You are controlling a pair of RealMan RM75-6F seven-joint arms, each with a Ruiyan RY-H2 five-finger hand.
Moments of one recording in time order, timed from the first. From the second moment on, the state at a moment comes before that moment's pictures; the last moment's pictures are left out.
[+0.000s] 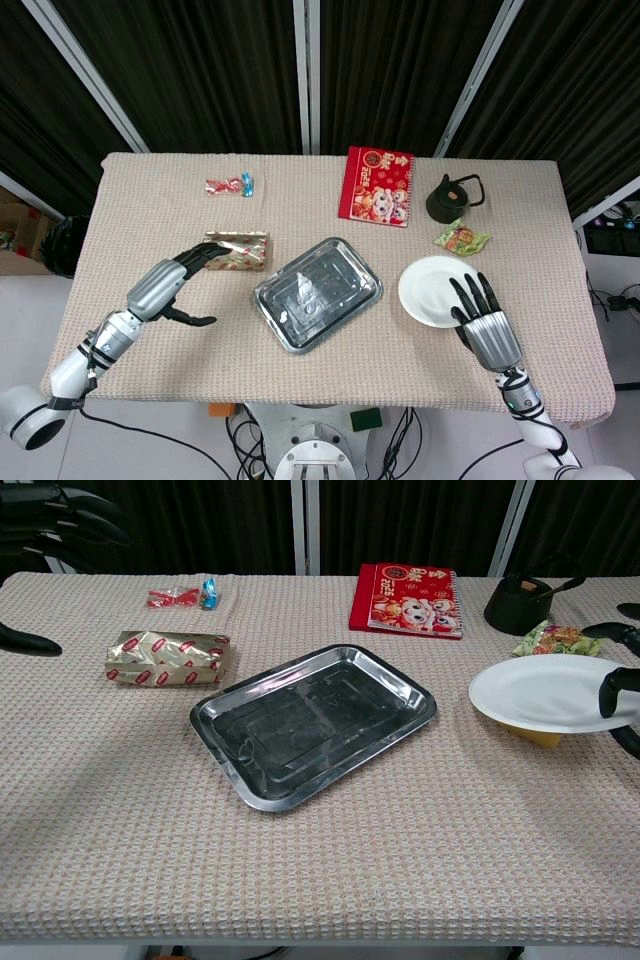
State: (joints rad) left arm -0.58 -1.17 0.00 -1.58 1.66 1.19 -0.60; right arm 0.26 -1.90 -0.02 -0.48 -1.72 1.74 0.08
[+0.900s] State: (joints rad) left arm -0.58 -1.16 0.00 -1.58 1.66 1.20 -0.60; right arm 0.43 -1.84 0.08 -0.59 -1.71 1.85 0.01
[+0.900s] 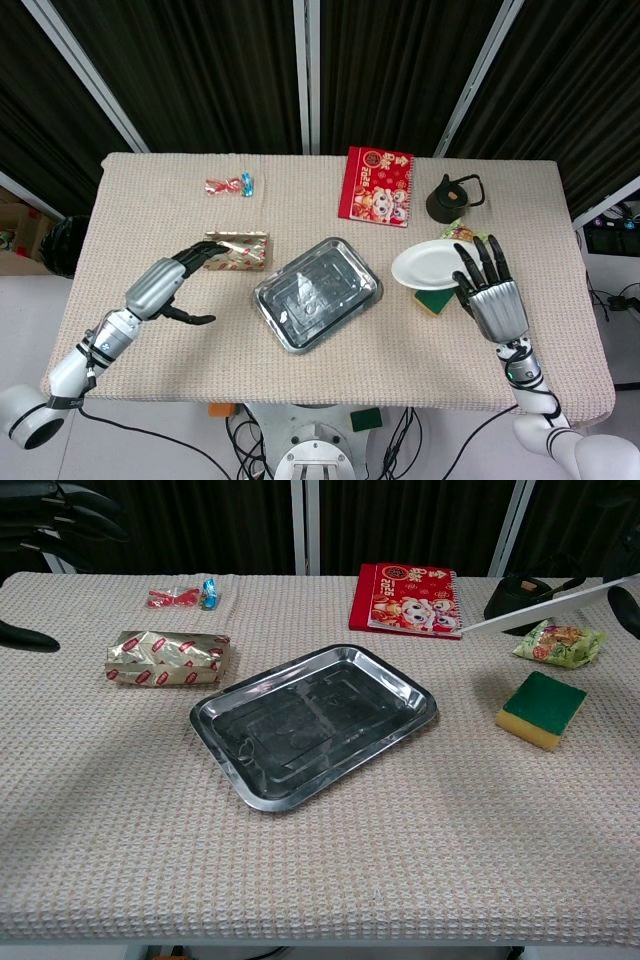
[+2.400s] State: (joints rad) left arm -0.52 -1.09 -0.02 -1.52 1.65 1.29 -0.71; right arm 0.78 -2.14 0.05 -0.45 -1.78 1.56 -0.13
